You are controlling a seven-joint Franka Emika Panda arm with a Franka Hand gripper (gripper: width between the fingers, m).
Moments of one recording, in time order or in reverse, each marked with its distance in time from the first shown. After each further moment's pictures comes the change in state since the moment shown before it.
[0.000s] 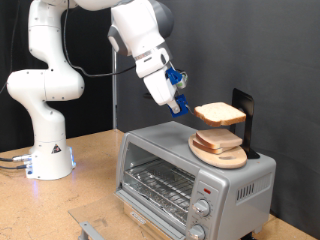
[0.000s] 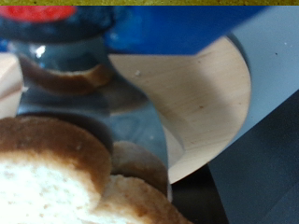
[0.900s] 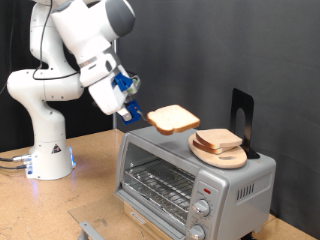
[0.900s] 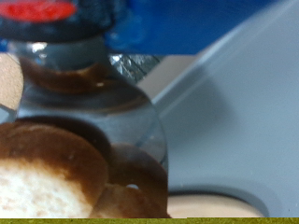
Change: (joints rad) arm -0.047 -0.113 -0.253 -0.129 0.005 -0.214 -0.330
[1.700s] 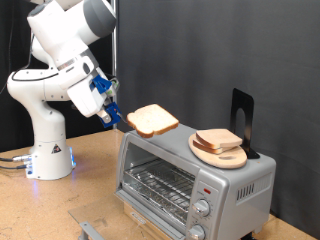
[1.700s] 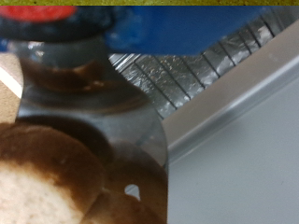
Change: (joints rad) arm -0.008 -0.041 -0.088 -0.061 -0.017 -0.066 -0.147
